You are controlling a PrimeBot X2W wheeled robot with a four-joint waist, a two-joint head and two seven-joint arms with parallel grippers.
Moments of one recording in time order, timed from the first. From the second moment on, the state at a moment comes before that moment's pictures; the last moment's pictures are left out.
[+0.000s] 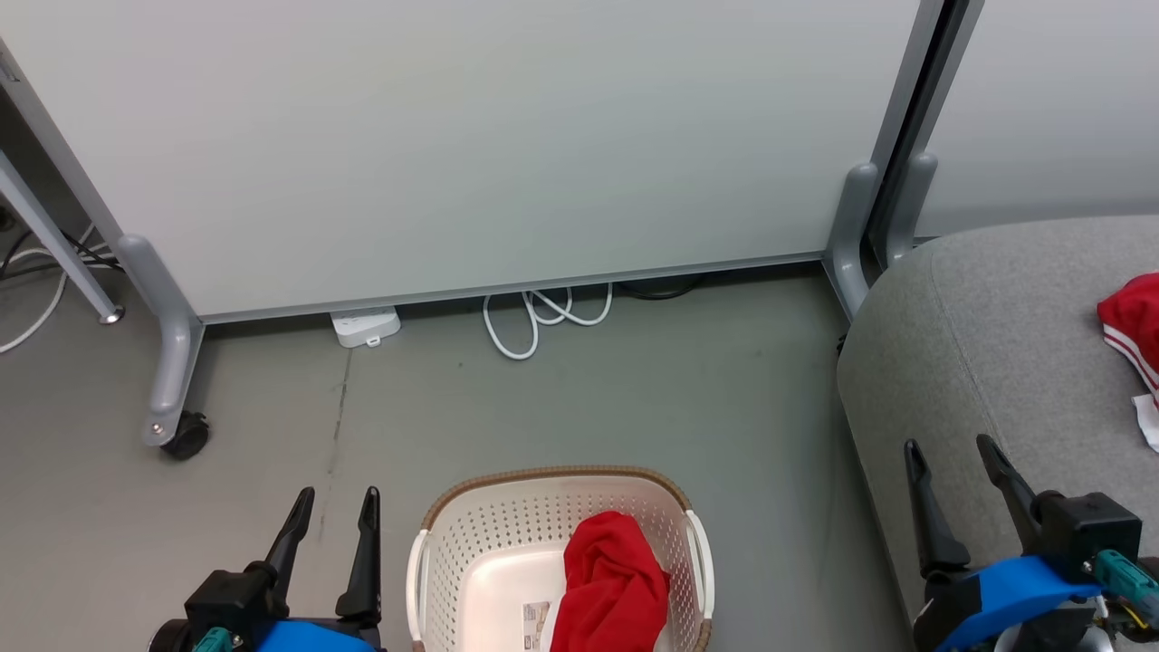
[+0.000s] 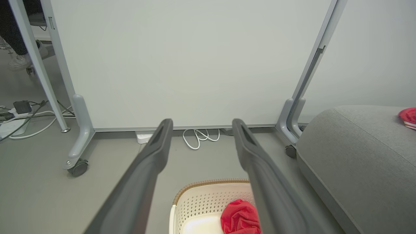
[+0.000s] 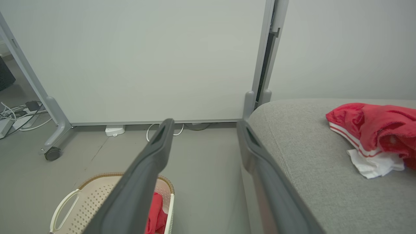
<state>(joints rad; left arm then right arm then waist) -0.08 0.05 -0.08 0.34 -0.20 -0.11 -0.26 0.04 -0.05 -0.08 -0.06 0.02 0.13 0.09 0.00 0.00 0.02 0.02</state>
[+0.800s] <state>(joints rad) -0.48 0.06 -0.24 0.47 -0.16 -0.13 -0.26 -0.32 -0.05 -0.05 -0.19 0.01 0.13 0.05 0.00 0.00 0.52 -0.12</state>
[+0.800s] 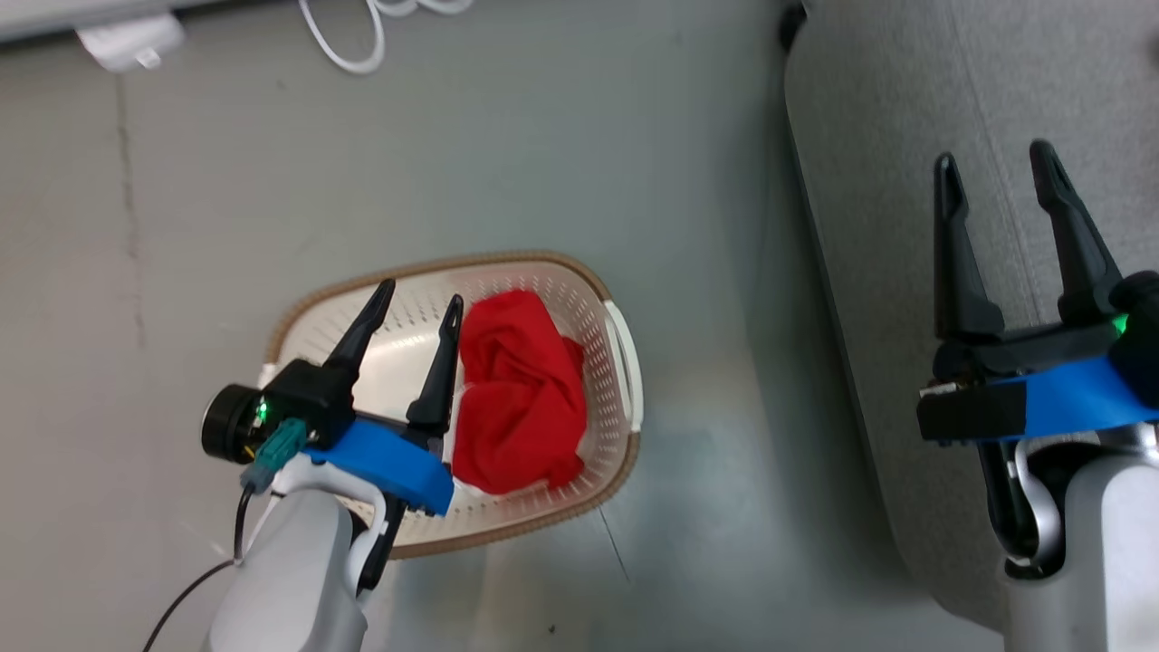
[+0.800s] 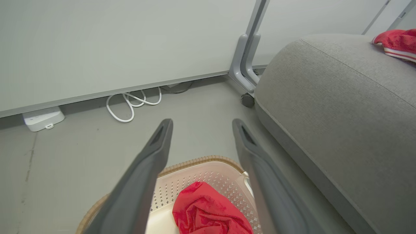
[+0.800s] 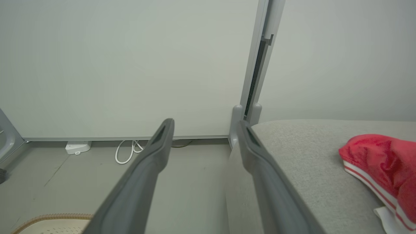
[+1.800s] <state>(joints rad) -0.74 0.18 -0.43 0.97 -0.26 -0.11 -0.26 -0.51 -0.05 0.09 -0.11 0.13 0.13 -0.09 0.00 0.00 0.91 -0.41</state>
